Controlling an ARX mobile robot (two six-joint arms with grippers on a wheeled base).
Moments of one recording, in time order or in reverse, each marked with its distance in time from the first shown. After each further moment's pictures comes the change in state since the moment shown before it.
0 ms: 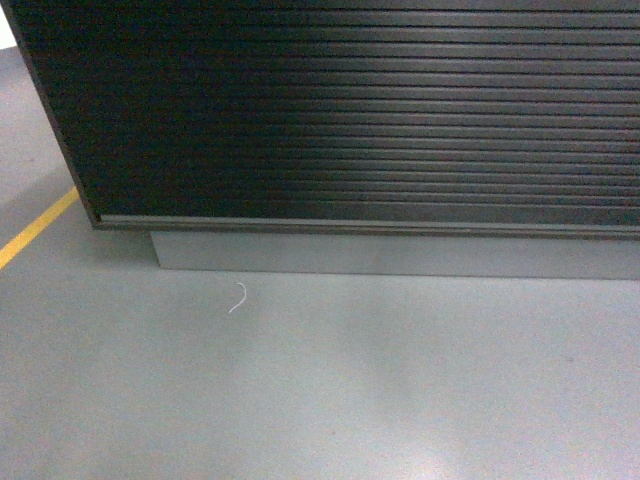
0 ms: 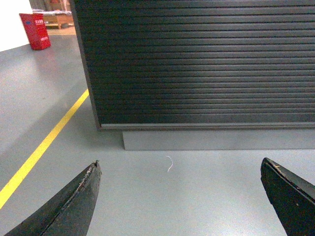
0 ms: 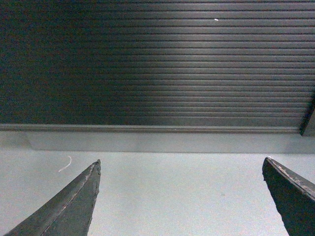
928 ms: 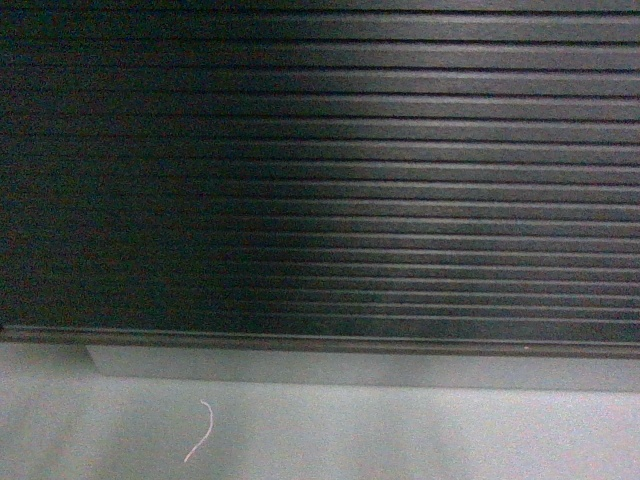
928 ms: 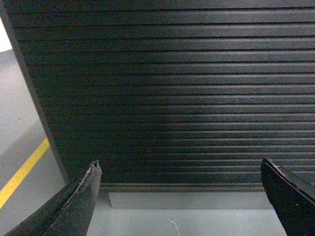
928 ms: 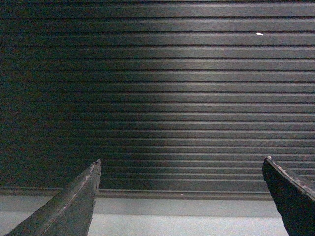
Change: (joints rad) left arm 0.000 0.000 0.000 -0.001 -0.001 0.000; right arm 0.000 0.000 0.000 0.006 0.000 0.000
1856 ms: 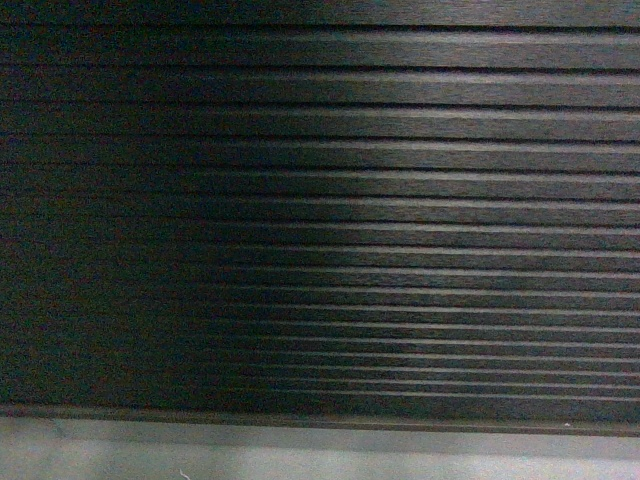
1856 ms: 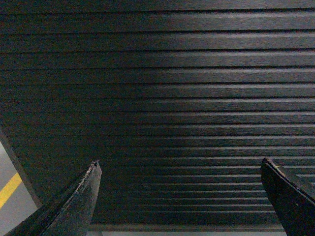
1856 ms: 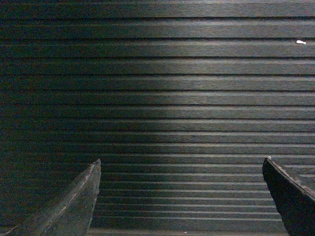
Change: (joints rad) left arm 0.000 0.000 0.000 0.002 0.001 0.000; right arm 0.000 0.000 0.000 -0.003 0.000 0.000
